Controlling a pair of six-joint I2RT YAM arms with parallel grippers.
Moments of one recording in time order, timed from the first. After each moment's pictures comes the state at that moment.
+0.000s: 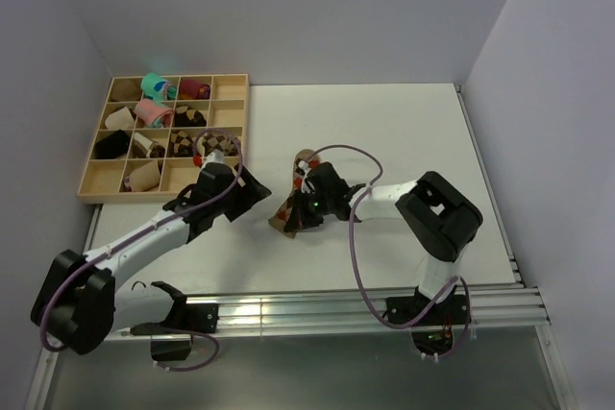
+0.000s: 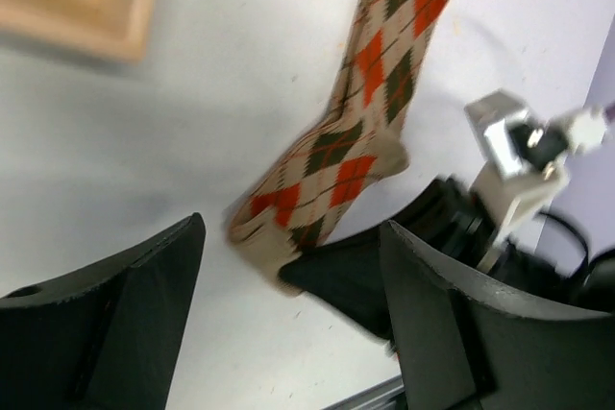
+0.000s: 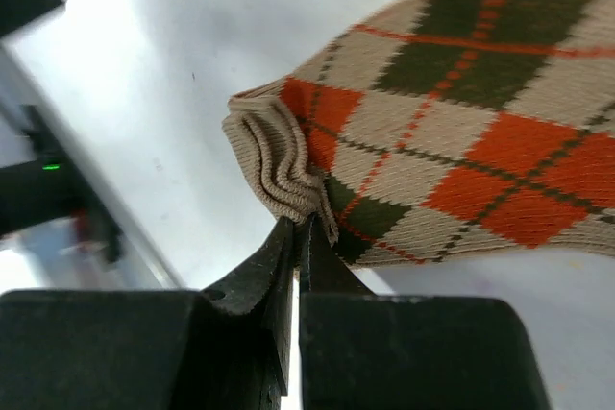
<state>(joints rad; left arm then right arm) -0.53 1.22 0.64 -0.10 -0.01 -1.02 0.76 1.78 0.84 0.12 -0.41 0.64</state>
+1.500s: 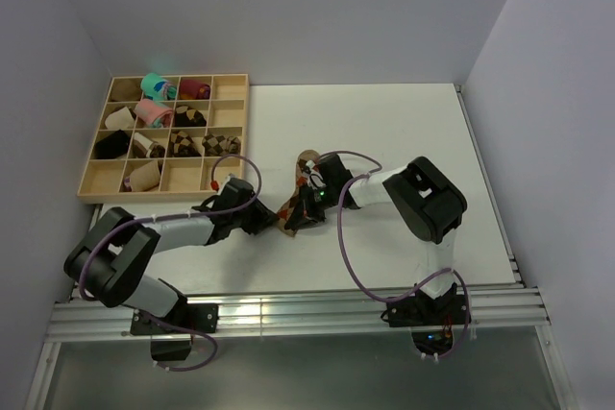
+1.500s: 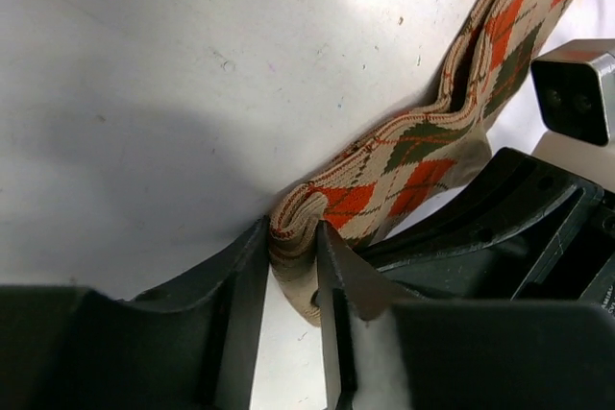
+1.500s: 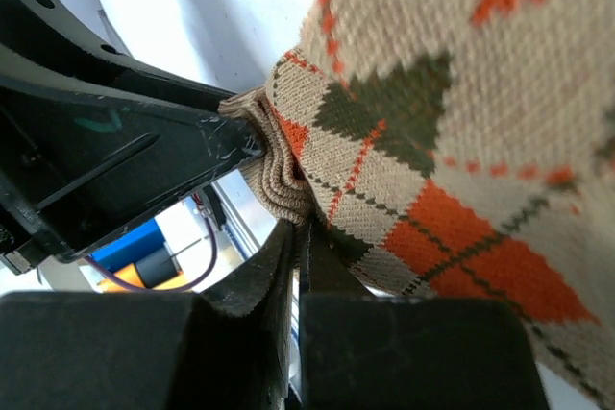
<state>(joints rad) -0.62 1.47 0.53 0.12 0.02 -1.30 0.61 1.94 0.92 0.11 -0.75 0.83</state>
